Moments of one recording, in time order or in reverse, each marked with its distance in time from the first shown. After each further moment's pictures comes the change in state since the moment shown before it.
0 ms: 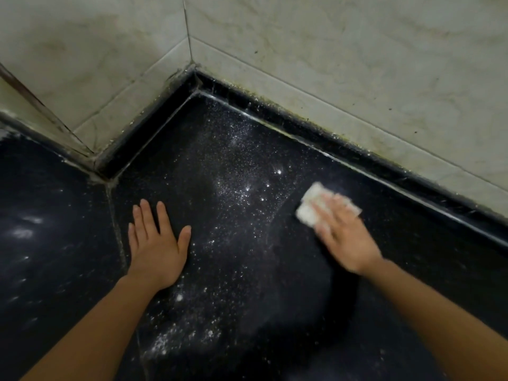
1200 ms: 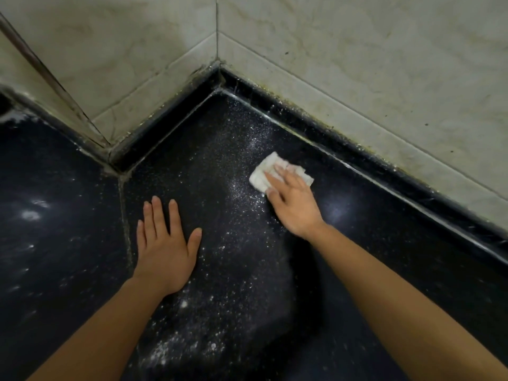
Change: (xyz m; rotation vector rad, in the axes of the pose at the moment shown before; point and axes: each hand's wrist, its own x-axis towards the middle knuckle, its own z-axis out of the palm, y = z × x) left_hand 0.002 -0.002 0.003 -0.016 0.032 0.000; right_hand 0.109 -0.109 0.003 0.238 0.017 -0.034
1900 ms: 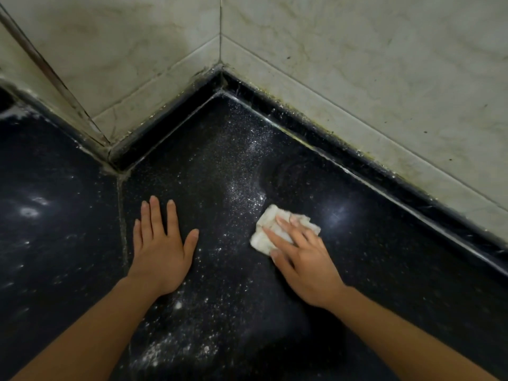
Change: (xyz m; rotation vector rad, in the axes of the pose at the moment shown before) left_hand 0.000 0.000 -0.003 0.011 -0.046 -0.007; right_hand -0.097 0.012 0.005 -0.176 -0.126 -0.137
